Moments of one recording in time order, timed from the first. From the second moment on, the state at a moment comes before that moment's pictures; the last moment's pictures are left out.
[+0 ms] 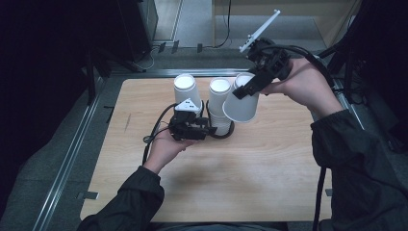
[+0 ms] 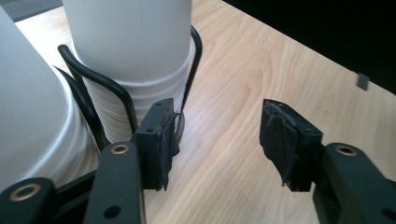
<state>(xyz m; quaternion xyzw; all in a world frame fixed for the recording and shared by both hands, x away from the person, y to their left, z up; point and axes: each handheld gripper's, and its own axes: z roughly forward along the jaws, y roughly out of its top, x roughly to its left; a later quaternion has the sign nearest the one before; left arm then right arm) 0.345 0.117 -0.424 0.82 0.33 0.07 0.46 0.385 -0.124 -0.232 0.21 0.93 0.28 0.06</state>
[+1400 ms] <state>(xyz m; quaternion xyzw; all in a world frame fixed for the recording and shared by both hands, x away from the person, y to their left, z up) 0.307 0.155 -0.454 0.84 0.27 0.02 0.47 0.343 -0.135 -0.396 0.17 0.93 0.32 0.00</state>
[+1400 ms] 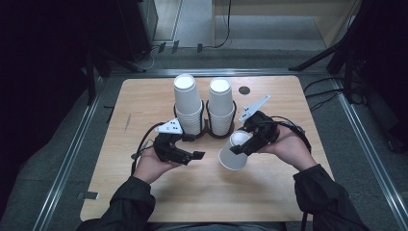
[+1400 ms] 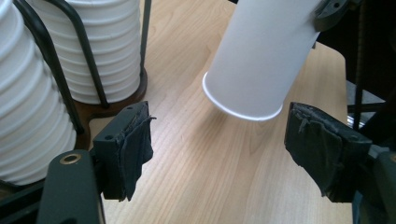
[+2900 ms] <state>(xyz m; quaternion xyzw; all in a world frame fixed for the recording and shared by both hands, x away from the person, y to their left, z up) 0.318 0.117 -0.484 0.87 0.19 -0.04 0.45 0.331 -0.123 -0.429 0.15 0.88 0.44 -0.03</state>
